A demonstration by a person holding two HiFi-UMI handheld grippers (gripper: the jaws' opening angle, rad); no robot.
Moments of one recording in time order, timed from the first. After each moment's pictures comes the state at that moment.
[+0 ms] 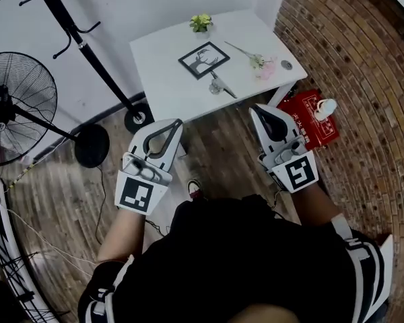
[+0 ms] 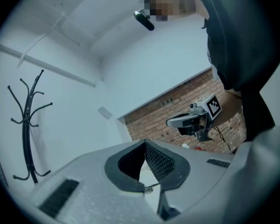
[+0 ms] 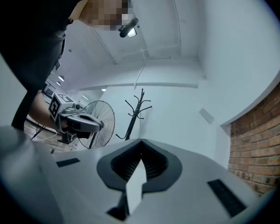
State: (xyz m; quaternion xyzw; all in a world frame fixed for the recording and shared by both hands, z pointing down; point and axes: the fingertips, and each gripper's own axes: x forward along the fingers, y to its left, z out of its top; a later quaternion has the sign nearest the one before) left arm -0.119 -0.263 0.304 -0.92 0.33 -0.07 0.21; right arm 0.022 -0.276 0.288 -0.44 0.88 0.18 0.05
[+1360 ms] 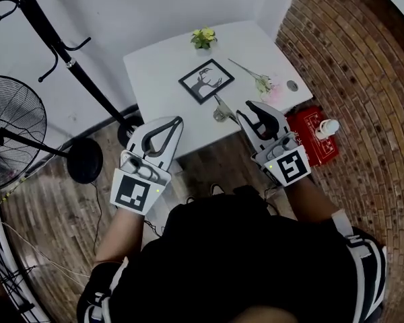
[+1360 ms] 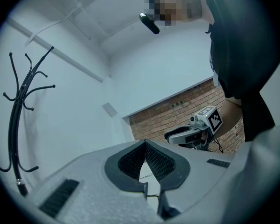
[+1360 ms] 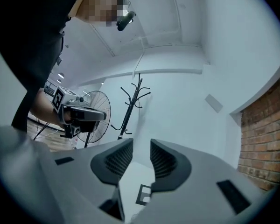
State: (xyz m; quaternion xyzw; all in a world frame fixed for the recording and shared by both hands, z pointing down) left arm -0.139 -0.402 0.301 -0.93 0.32 -0.02 0.17; right arm -0.010 -0.424 0.315 -0.42 0.89 0.16 0.01
